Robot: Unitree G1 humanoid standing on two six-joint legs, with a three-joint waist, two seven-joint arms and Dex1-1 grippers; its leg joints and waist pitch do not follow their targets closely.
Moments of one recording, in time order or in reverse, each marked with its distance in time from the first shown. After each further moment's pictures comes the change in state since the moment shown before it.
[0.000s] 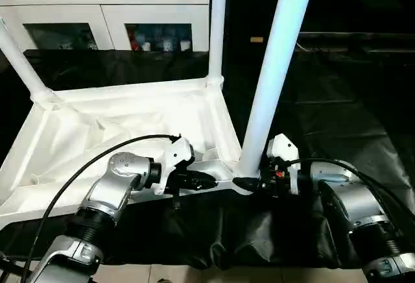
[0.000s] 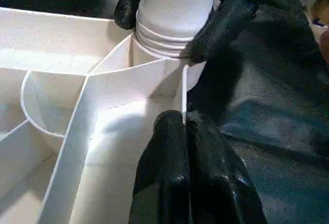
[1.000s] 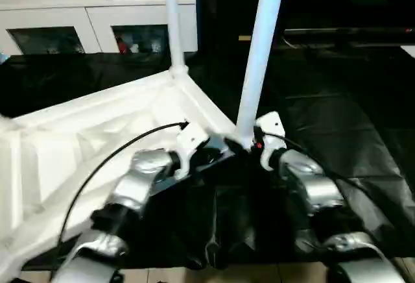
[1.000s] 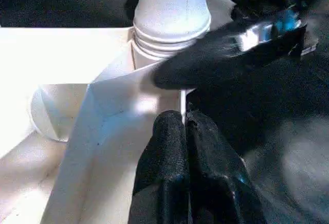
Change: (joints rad) left arm -0.028 -0.093 0.031 0.031 0.062 0.002 0.254; right arm -0.099 0.151 -0.064 0.192 -0.054 -0.074 -0.314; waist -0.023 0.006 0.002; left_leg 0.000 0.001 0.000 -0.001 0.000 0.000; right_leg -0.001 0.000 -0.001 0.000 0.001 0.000
